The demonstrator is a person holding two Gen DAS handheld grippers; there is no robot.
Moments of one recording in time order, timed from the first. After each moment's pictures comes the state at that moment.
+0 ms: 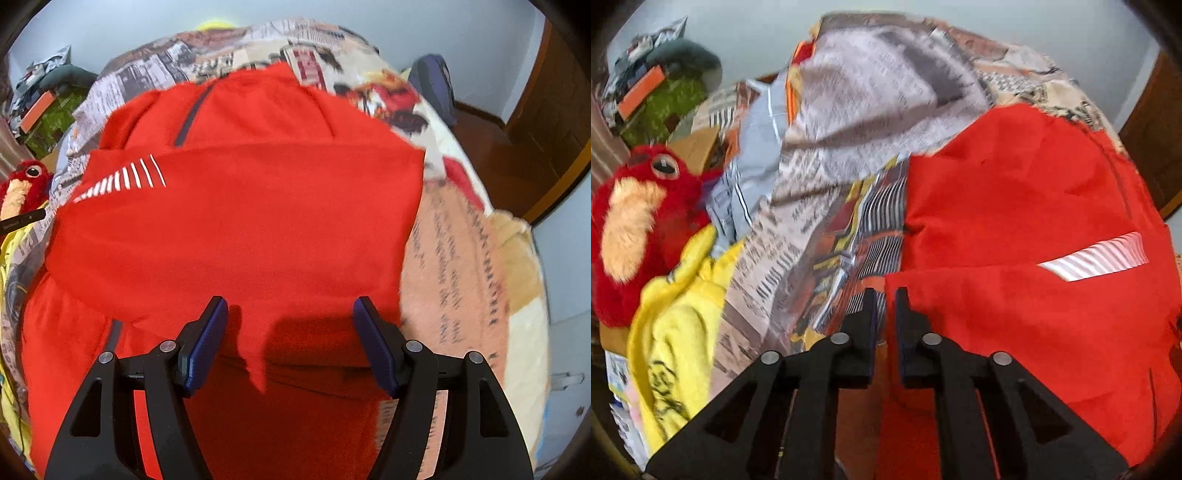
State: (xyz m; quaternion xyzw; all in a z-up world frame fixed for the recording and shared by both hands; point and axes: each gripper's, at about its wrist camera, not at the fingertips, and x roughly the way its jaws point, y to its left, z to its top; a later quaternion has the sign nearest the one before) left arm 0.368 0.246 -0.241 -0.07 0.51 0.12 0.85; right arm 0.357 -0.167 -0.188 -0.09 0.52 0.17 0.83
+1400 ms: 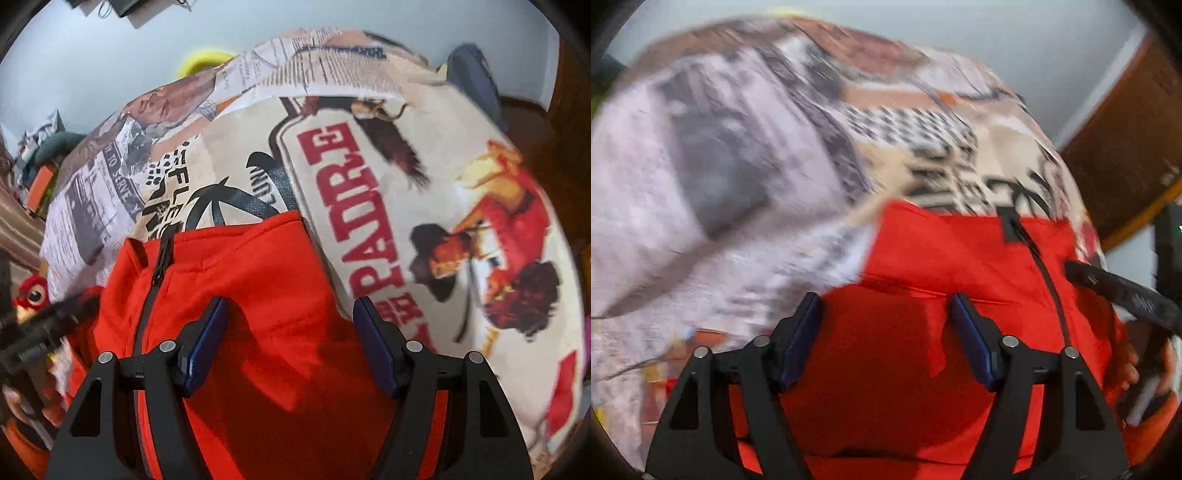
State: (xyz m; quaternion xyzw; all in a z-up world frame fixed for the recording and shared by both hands) left arm 0.610 0.163 -0.278 -0.15 0.50 -0.03 0.85; right arm 0.609 -0.095 -0.219 0.03 0.53 0.23 0.81
